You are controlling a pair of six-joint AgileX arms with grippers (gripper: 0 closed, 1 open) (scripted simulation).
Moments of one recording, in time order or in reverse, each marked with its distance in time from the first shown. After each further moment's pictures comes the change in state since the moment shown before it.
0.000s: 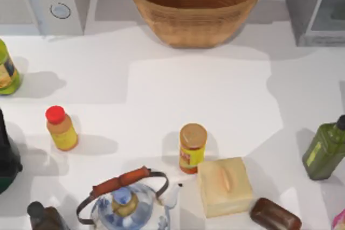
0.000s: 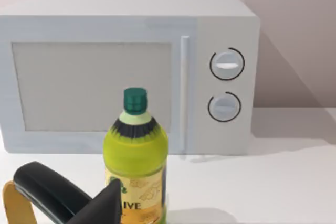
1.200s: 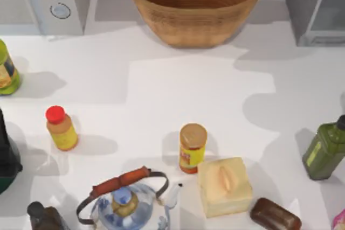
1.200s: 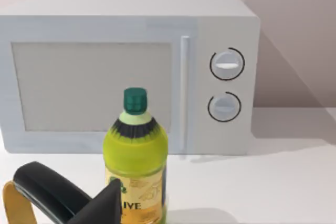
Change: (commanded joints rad) left arm 0.000 0.000 0.000 0.000 0.000 0.000; right arm -0.021 -0.257 -0.203 -0.060 -0.028 0.005
